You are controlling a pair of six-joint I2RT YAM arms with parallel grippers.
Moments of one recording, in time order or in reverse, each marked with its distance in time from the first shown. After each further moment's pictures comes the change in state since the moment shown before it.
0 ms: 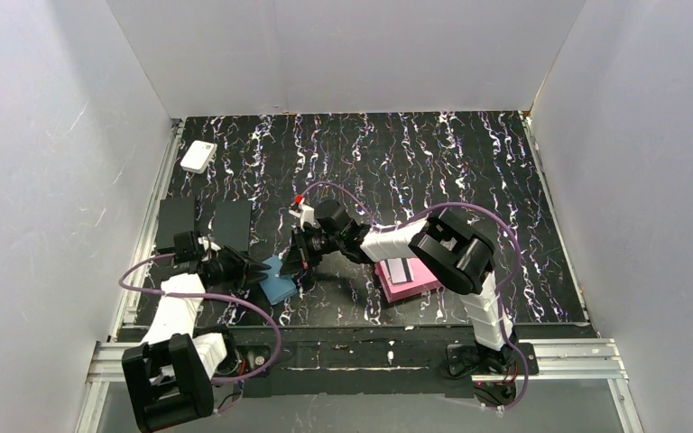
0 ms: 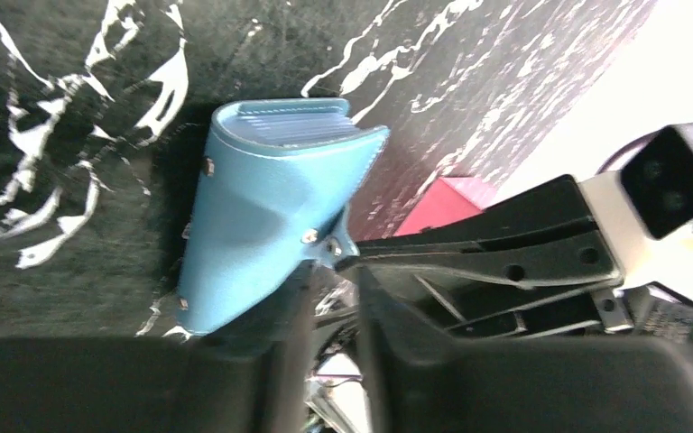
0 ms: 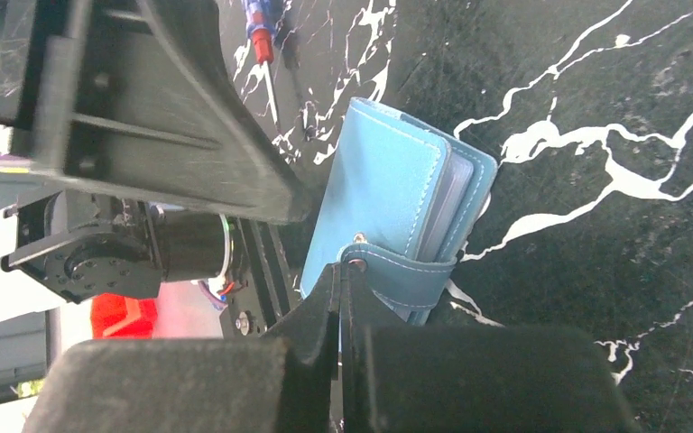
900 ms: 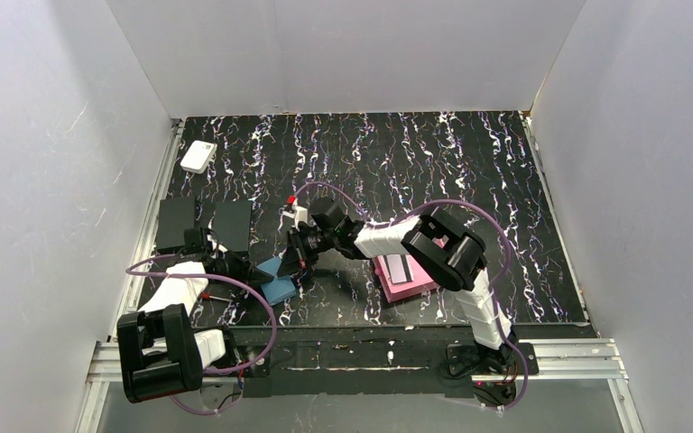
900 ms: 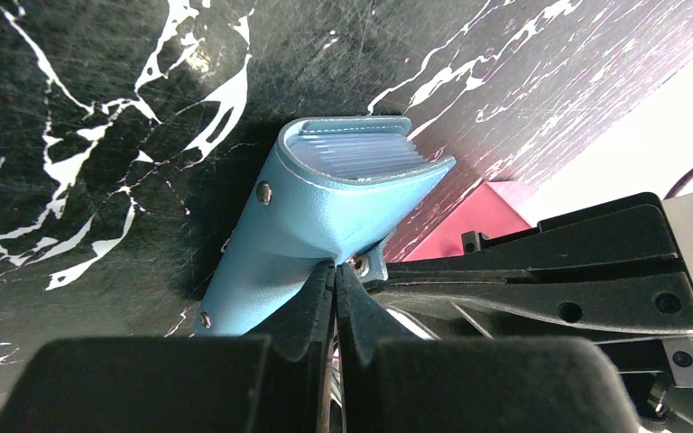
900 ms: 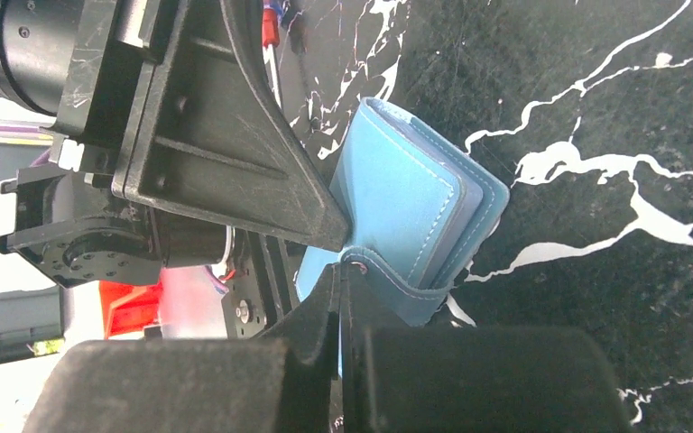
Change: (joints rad) left arm -0.070 0.169 0.014 0.033 -0.063 -0.003; right arm -0.004 0.064 0.071 -0.023 -0.088 -0.014
